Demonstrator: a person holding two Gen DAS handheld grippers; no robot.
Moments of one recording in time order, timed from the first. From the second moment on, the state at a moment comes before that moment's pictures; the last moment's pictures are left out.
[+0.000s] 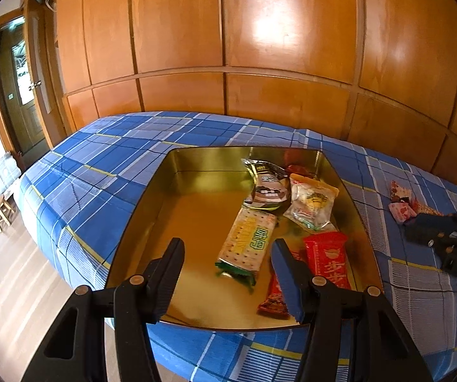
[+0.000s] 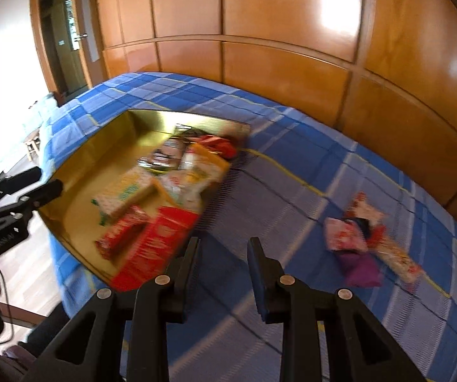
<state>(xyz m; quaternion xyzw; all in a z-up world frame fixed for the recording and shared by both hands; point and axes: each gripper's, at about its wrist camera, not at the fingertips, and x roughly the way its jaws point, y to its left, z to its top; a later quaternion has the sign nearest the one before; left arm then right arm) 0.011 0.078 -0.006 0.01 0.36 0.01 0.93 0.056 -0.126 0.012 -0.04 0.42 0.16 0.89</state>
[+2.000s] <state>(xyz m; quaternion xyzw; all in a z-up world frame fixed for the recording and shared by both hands) 0.068 -0.134 -0.024 0.13 0.41 -0.18 0.89 0.067 -0.390 -0.034 0.06 0.48 -0.08 0.87</state>
